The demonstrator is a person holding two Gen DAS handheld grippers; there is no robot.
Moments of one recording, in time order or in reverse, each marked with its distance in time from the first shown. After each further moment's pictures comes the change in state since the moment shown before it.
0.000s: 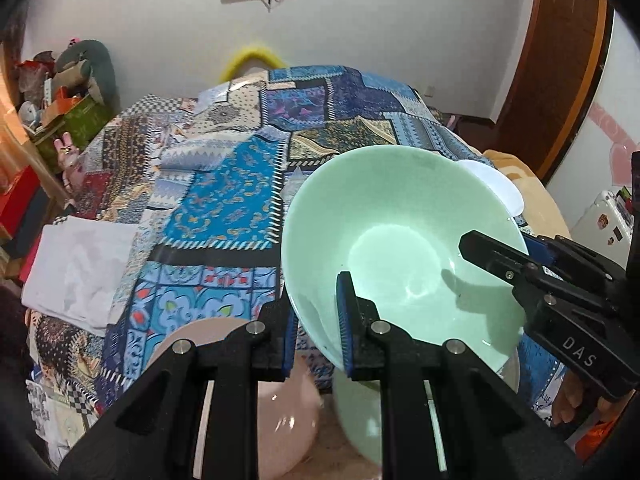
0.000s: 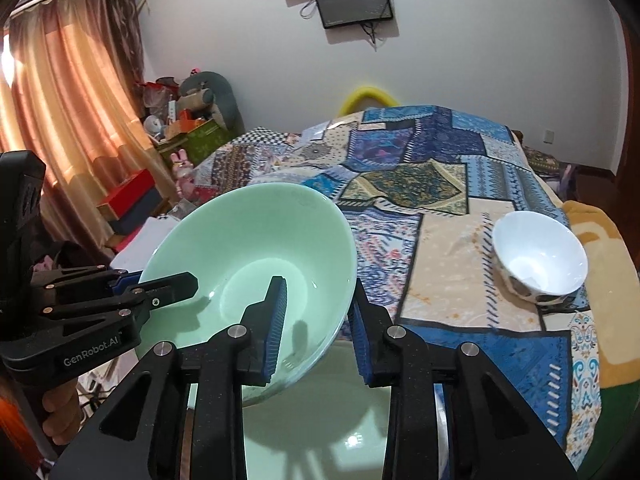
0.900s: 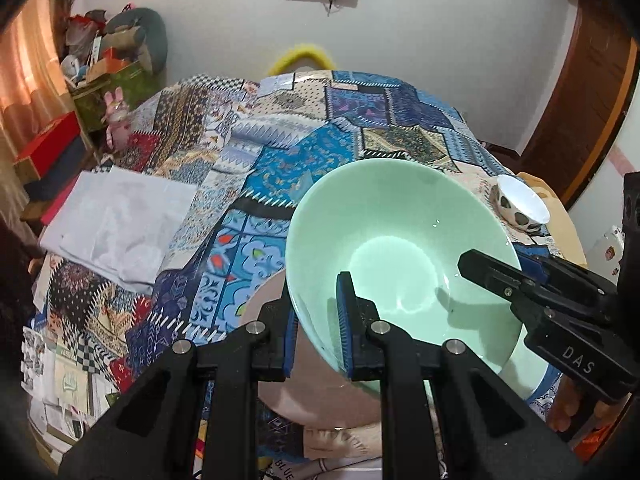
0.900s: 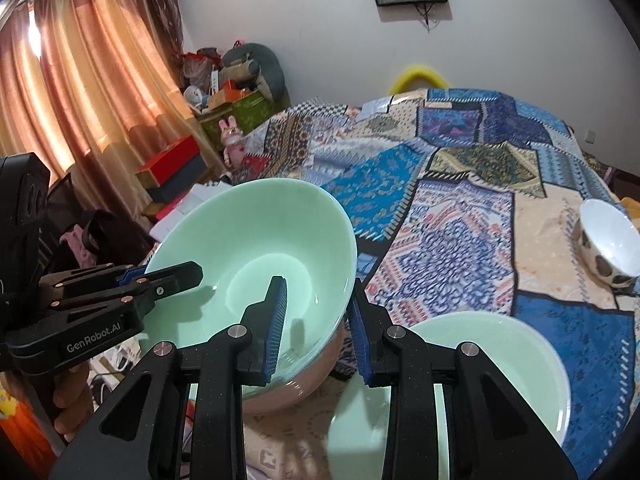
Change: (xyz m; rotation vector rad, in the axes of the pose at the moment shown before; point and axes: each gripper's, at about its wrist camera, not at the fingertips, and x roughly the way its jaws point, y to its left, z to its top) left arm -0.036 0.102 -0.060 -0.158 -0.023 0.037; right arm 0.032 0.084 -0.027 -0.051 0.086 0.119
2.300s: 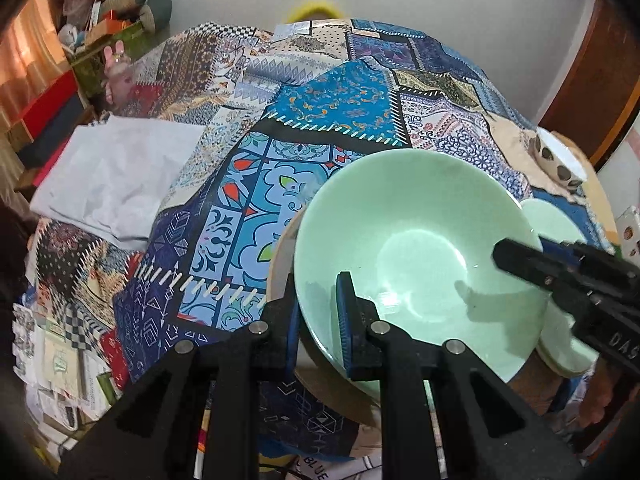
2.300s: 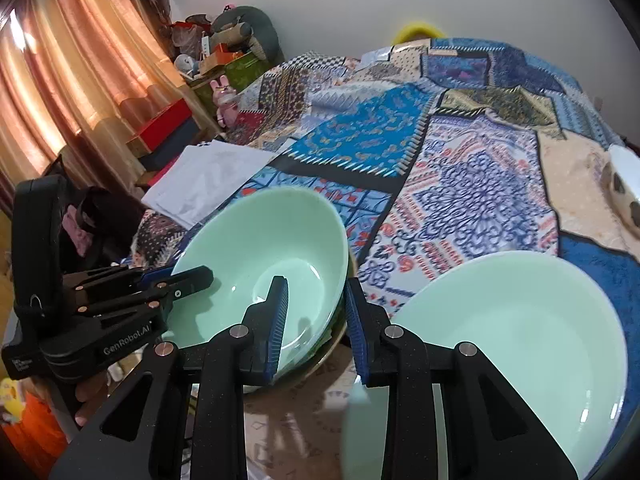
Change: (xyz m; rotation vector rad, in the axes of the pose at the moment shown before) left arm 0.063 0.036 -0.044 0.013 0.131 0.034; right arm 0.037 0.002 -0.030 0.034 0.123 -0.002
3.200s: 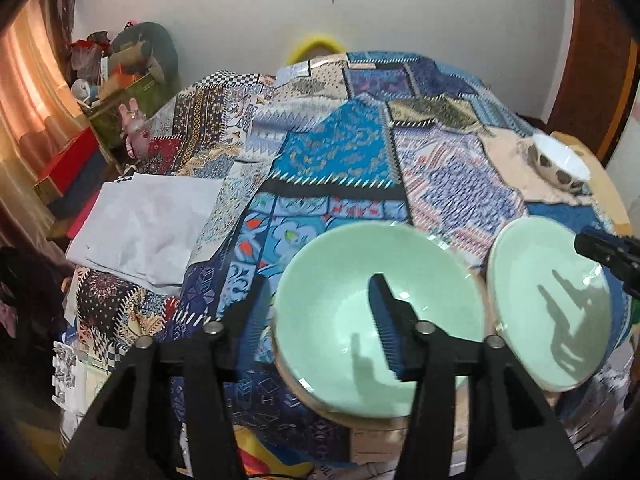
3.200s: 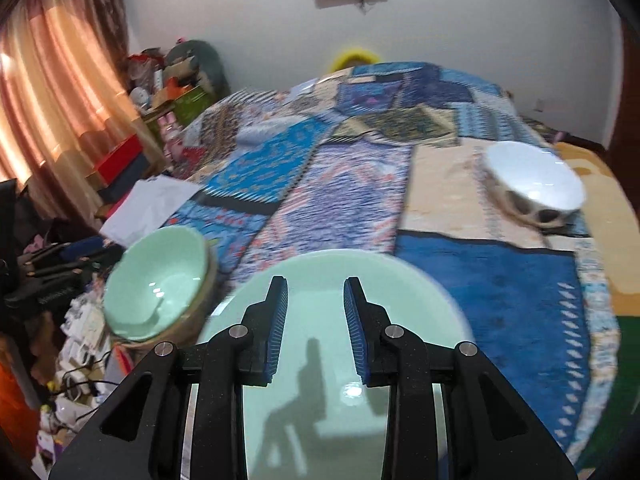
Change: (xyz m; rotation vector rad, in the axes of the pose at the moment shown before) left arm -0.043 -0.035 0.020 0.083 -0.117 0.109; right arm -0.086 -0.089 -0.016 0.074 -0.100 -0.170
